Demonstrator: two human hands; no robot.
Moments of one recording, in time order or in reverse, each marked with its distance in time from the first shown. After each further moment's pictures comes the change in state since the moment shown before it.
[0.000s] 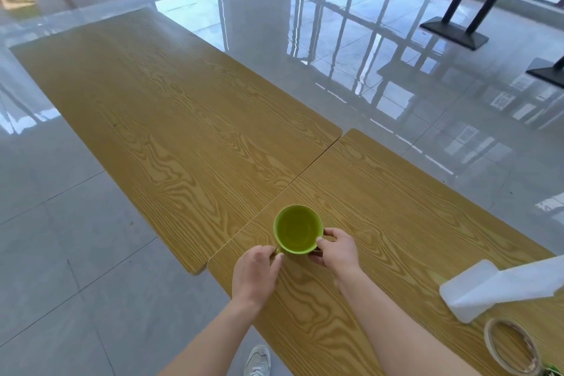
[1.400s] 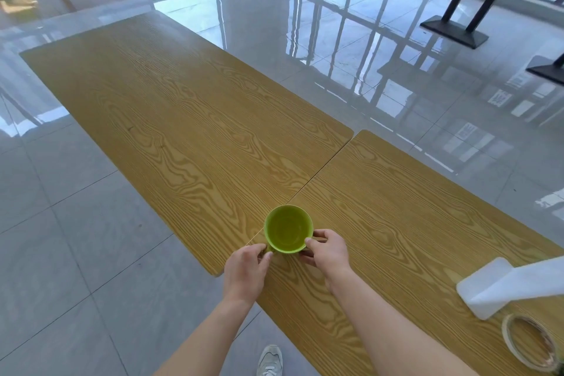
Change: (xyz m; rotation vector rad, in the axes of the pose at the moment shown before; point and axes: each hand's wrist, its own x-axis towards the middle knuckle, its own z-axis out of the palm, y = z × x) left_hand 0.005 -0.047 -0.042 -0.052 0.058 -0.013; right_hand -0.015 0.005 0.056 0.029 -0.050 -0.005
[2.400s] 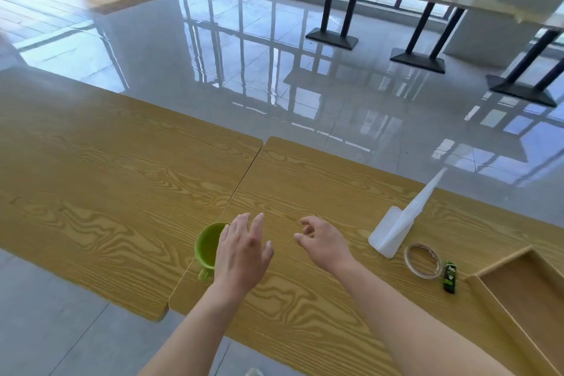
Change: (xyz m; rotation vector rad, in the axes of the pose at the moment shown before) left_hand 0.004 0.128 0.003 0.296 -0.129 0.545; right_hand -0.072 -0.036 -0.127 -0.672 0.237 -0.321
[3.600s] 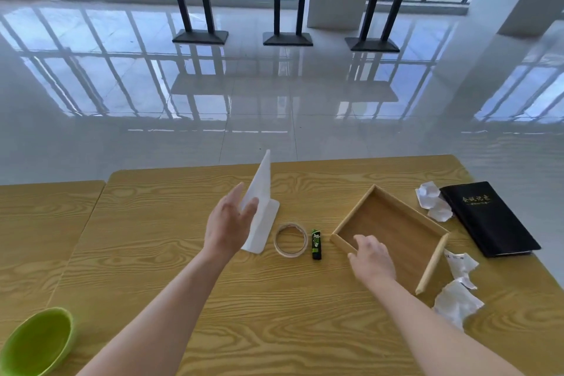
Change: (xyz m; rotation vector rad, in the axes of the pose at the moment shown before) left_hand 0.080 0.289 0.065 -0.508 -0.262 0.133; right_hand -0.116 0.332 -0.169 -0.197 0.319 0.619
